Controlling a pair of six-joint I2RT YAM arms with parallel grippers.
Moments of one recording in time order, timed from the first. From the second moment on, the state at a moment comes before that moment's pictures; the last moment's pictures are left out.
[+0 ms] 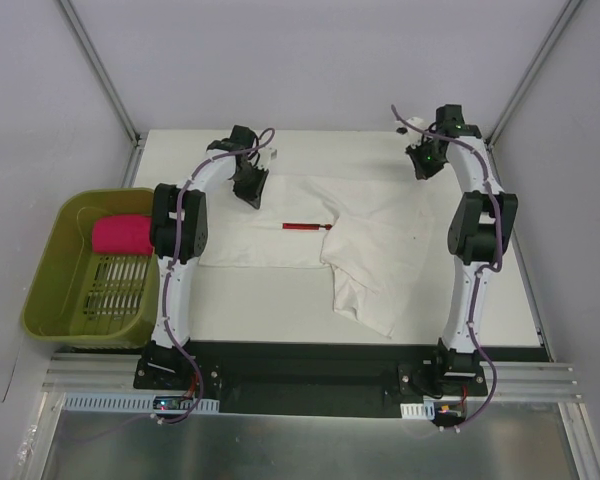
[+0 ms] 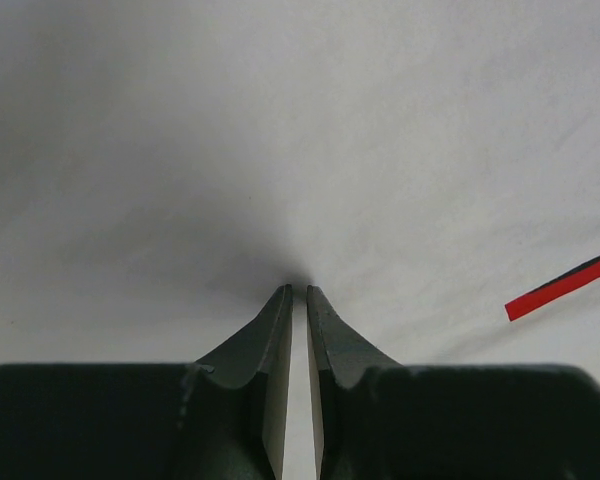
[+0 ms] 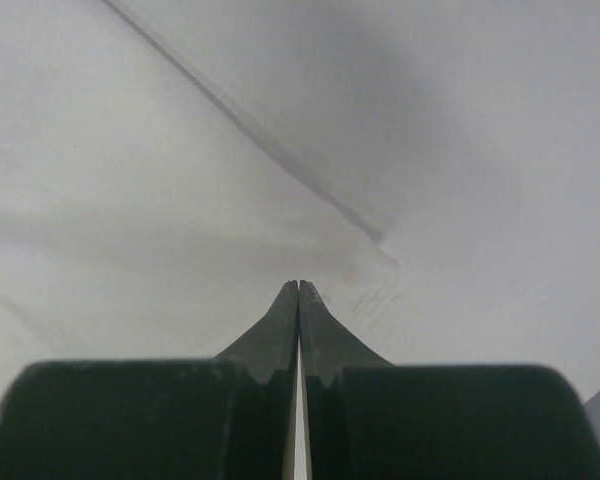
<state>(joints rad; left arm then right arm) -0.24 2.34 1.97 -0.84 0.28 0.14 -0.02 2.30 2.14 -0.91 -0.25 -0.65</state>
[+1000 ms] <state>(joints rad) -0.24 2.44 2.27 -0.86 0.13 0.18 0.03 2.54 2.18 -0.36 0.01 -1.03</state>
